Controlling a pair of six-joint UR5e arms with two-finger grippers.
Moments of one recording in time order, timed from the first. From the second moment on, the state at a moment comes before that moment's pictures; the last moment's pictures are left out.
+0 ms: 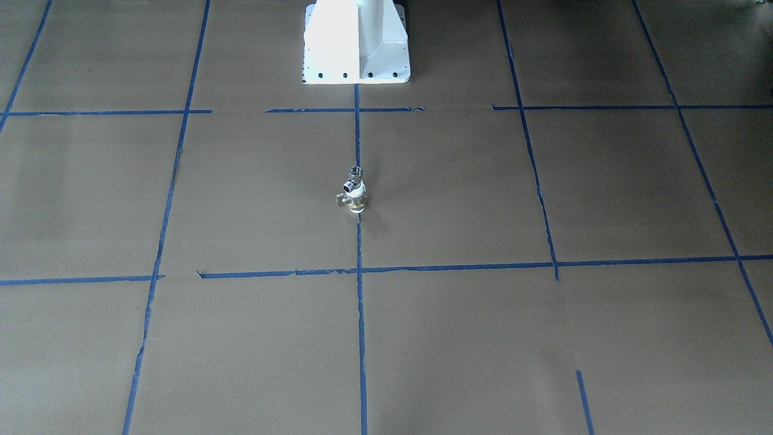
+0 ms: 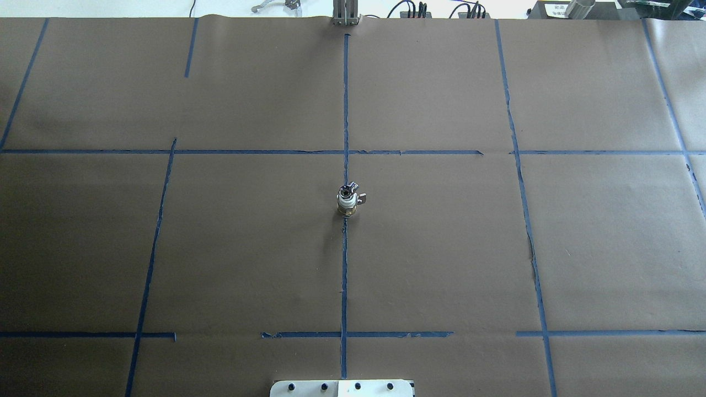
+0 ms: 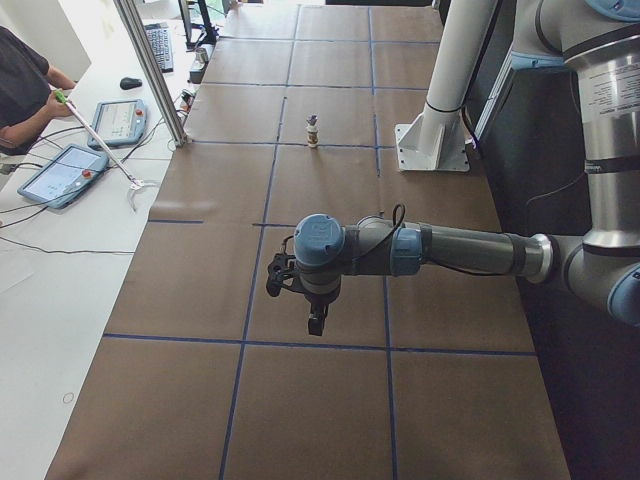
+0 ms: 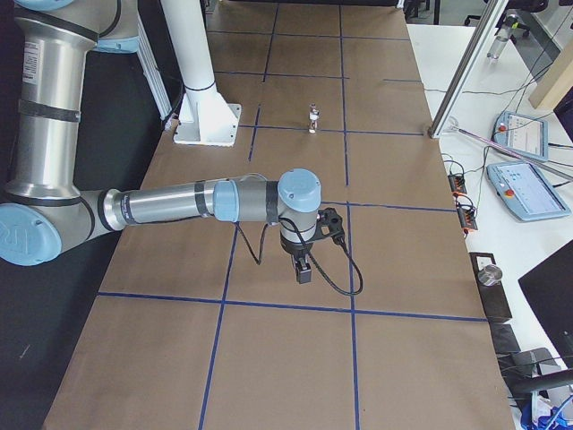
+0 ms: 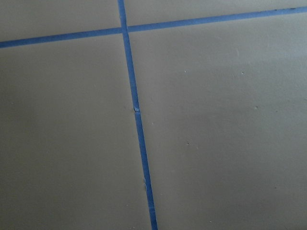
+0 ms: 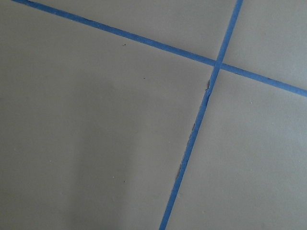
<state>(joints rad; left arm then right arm) -1.58 -1.34 -1.90 -1.45 -2.44 0.16 1.54 -1.75 1.92 -1.70 2.35 -0.26</state>
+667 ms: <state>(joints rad) -1.59 -1.28 -1.93 -1.45 -2.44 0.17 1.54 -1.76 1.90 -1.70 2.34 -0.26</state>
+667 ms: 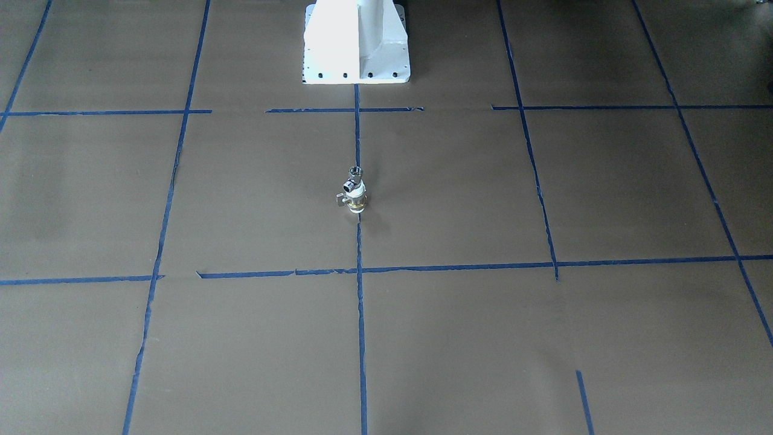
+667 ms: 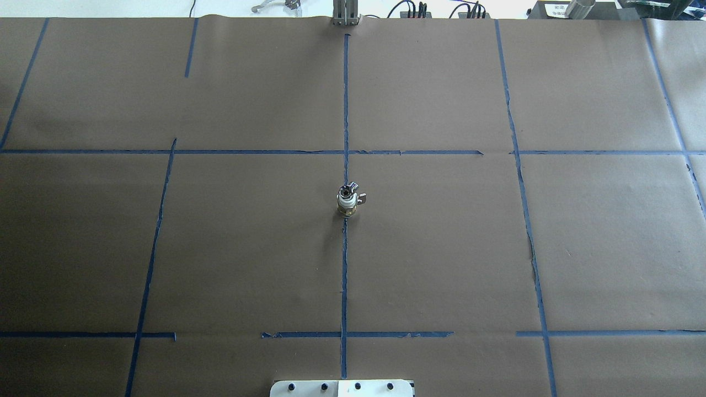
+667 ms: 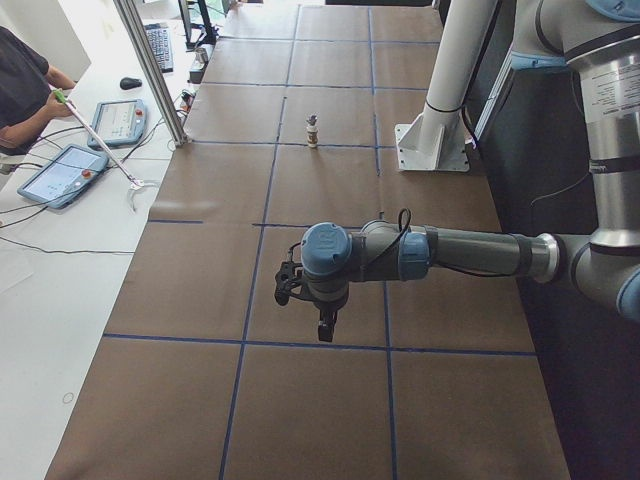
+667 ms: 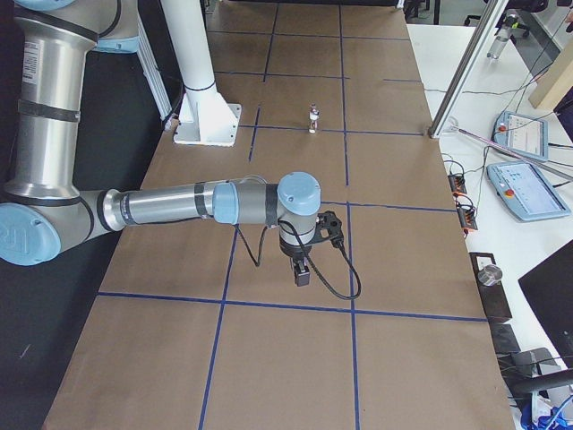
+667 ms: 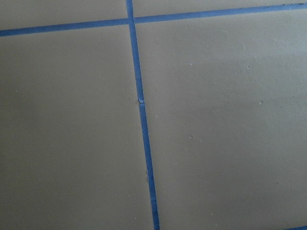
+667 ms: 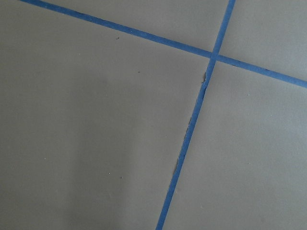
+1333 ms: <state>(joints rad) -1.61 -1.21 -2.00 -1.46 -2.43 0.17 1.54 -1.75 1.88 -1.70 2.34 -0.26</state>
